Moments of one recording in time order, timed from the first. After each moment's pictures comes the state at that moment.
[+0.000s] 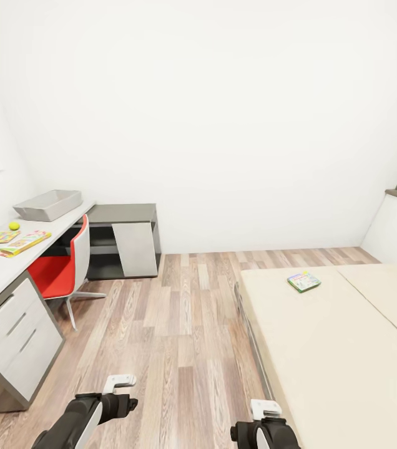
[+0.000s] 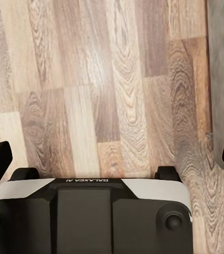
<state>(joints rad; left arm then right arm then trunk) -0.38 0.04 0.04 -0.70 0.02 0.53 -0.13 -0.21 0.17 0.00 -0.92 -0.04 0.67 -0.11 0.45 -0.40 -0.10</state>
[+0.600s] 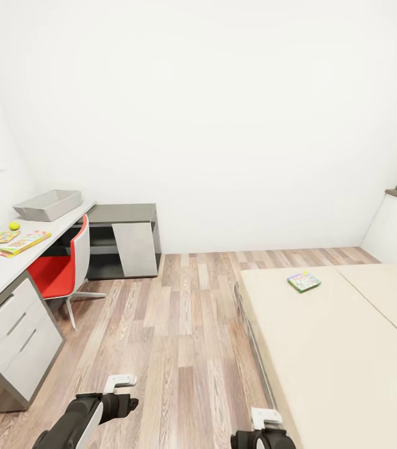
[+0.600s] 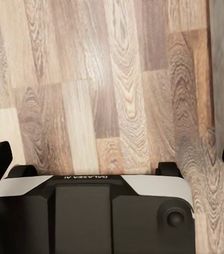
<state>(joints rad) -0.38 0.03 0.04 -0.70 0.02 0.53 -0.12 -0.21 0.17 -0.01 -0.83 -0.04 0.60 -0.11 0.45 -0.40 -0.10</state>
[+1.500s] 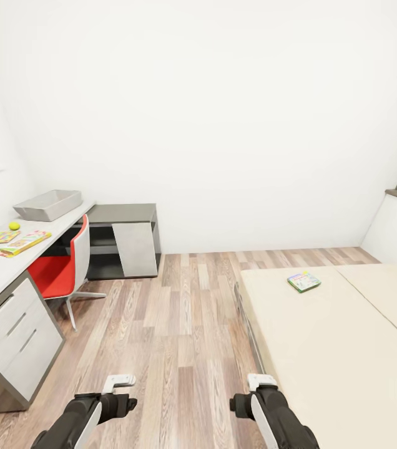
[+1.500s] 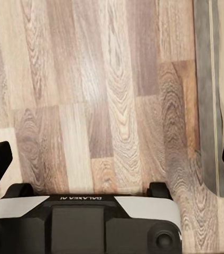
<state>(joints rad) -0.38 0.04 0.04 -0.70 0.02 0.53 -0.13 -0.36 0.17 0.00 -0.83 -0.03 0.71 -0.14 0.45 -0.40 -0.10</state>
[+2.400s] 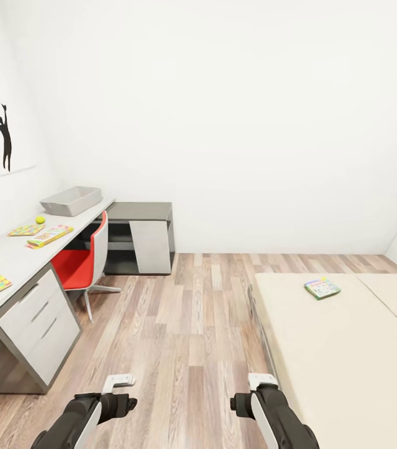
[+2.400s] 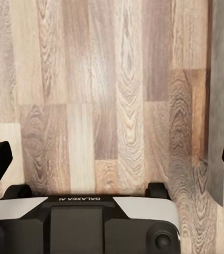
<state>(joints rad) -0.38 0.04 0.05 -0.70 0.02 0.53 -0.13 -0.36 0.17 -0.01 -0.83 -0.03 0.71 -0.15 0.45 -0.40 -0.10</state>
